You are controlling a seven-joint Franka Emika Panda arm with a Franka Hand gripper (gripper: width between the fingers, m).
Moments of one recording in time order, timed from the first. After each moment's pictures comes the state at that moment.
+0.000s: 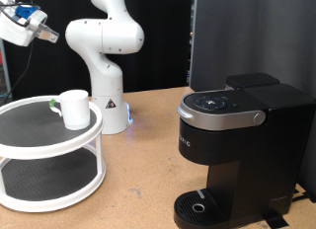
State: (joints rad) arm -0.37 -0.47 -0.63 -2.43 0.52 1.32 -1.46
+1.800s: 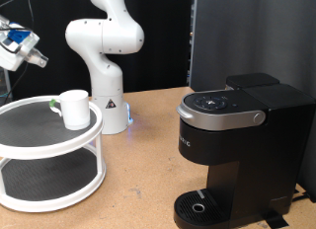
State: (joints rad) arm -0.37 -0.39 -0.68 -2.47 0.42 1.47 -1.59
